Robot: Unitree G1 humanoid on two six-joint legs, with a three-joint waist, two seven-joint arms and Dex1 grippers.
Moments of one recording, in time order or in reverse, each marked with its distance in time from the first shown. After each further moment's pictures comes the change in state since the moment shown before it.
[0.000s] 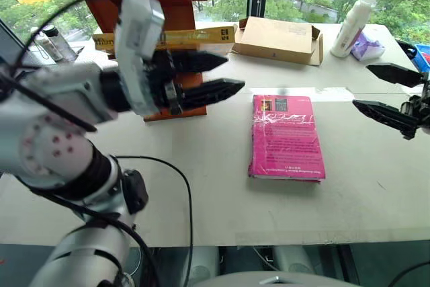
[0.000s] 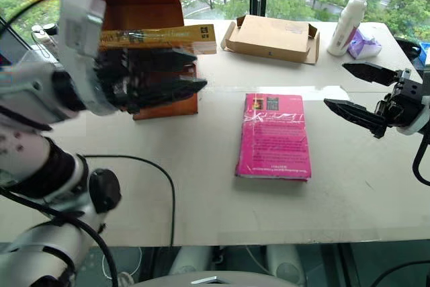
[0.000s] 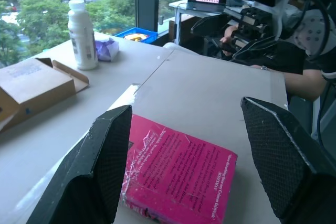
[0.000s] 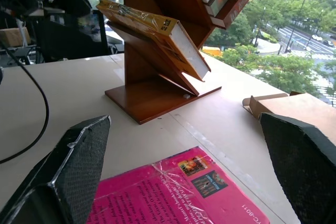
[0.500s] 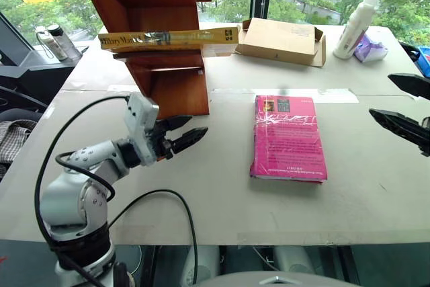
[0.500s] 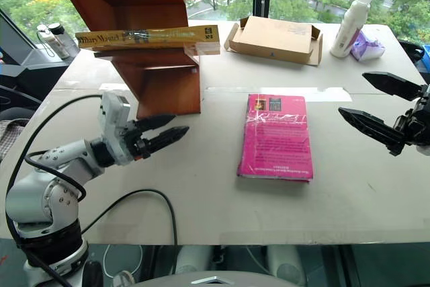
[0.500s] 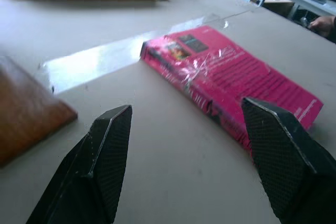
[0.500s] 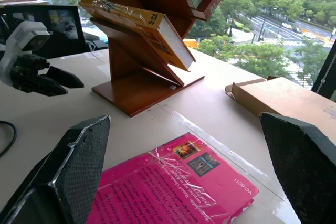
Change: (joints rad) left arm 0.642 0.141 -0.131 0.268 0.090 -0.734 0.049; right arm 0.273 0.005 -0.211 -0.168 0.077 0.064 -0.088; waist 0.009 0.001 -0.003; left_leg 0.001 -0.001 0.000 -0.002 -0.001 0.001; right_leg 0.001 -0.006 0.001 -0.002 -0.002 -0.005
